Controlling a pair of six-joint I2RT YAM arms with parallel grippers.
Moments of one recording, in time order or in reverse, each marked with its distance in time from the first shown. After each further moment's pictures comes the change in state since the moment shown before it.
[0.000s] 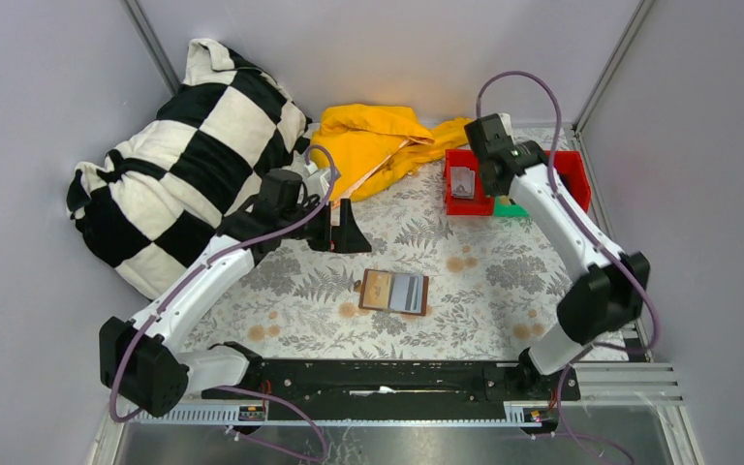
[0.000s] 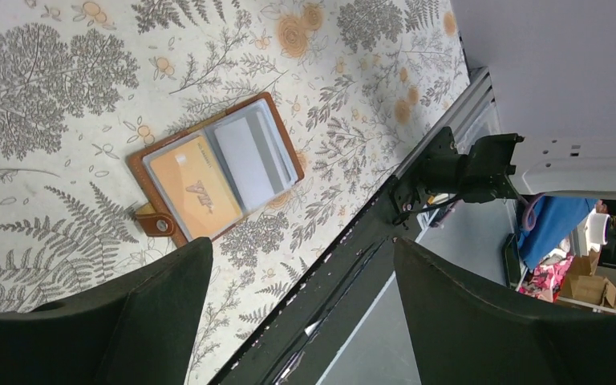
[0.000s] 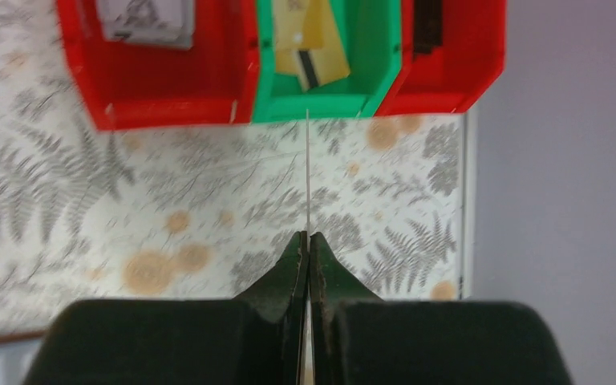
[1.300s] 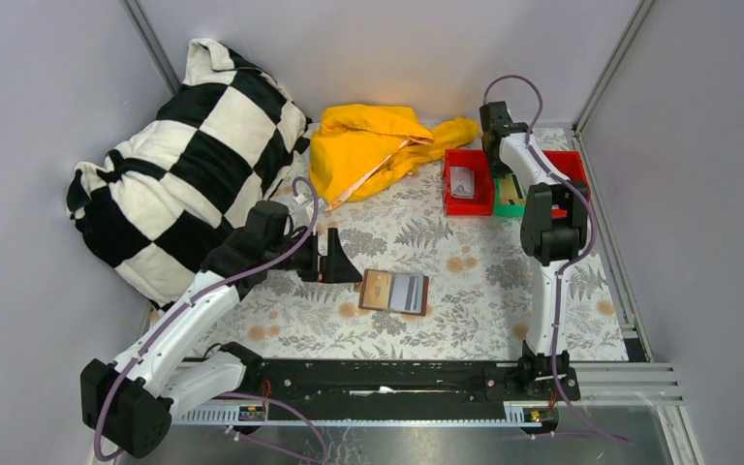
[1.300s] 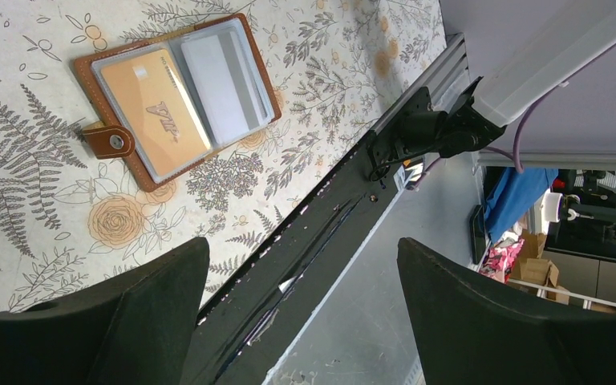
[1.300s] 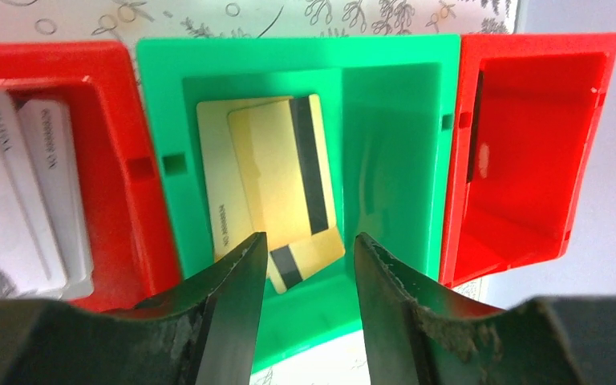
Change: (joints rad) left arm 0.001 -0.232 -0.237 0.004 0.063 -0.086; right arm -0.256 0.719 0.435 0.217 -0.023 -0.244
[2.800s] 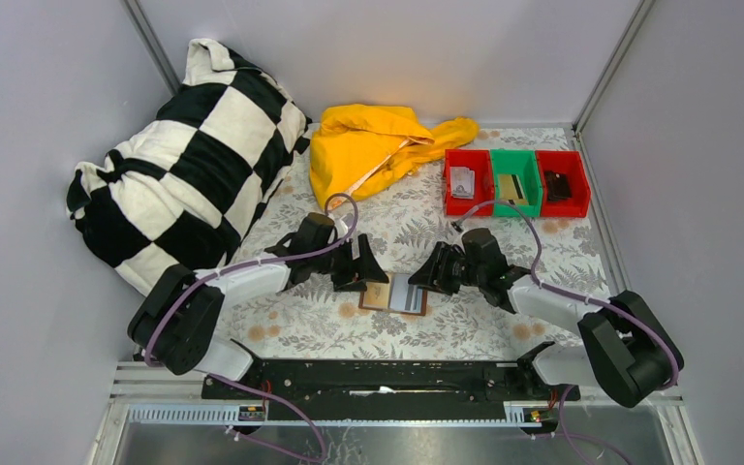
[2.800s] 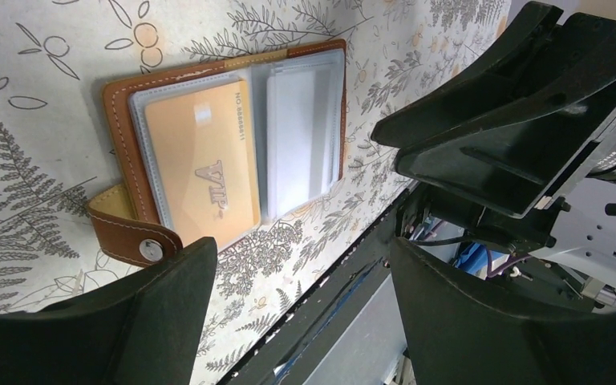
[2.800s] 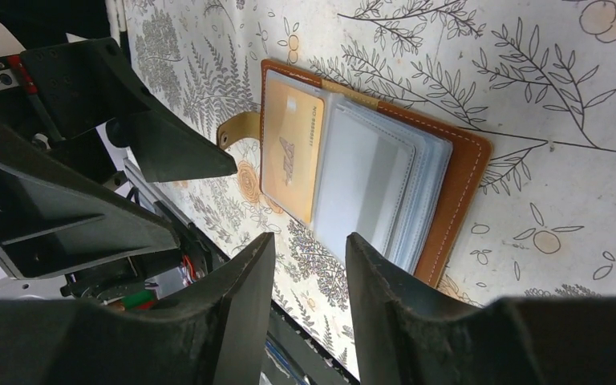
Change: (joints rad) left arm -0.116 0.447 -0.151 0.518 -0.107 -0.309; right arm 0.408 -1.007 -1.518 0.905 -0.933 0.980
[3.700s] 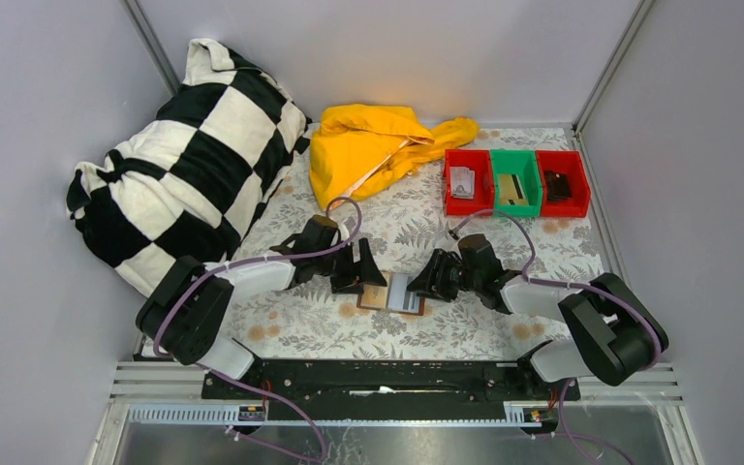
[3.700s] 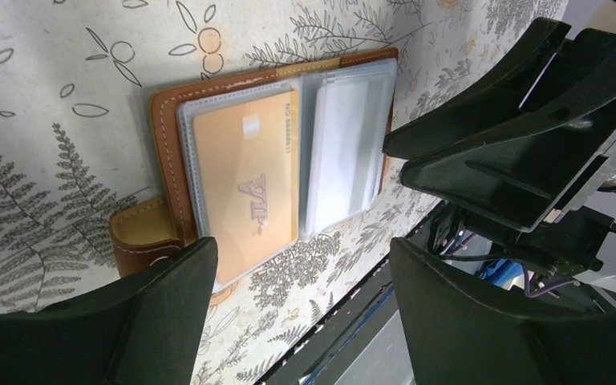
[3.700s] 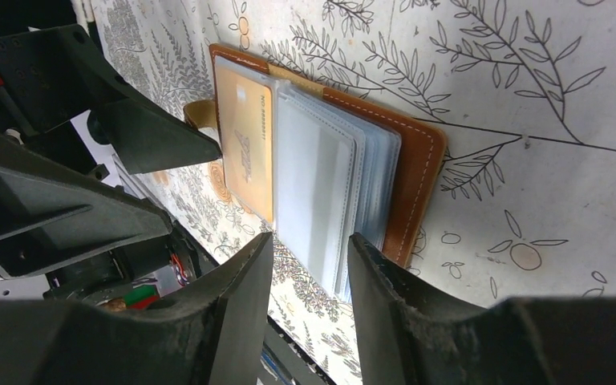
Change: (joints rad) left arm -0.001 0.079 0.004 0.000 -0.052 0.032; right arm 0.002 0.131 -0.046 0.125 -0.026 0.028
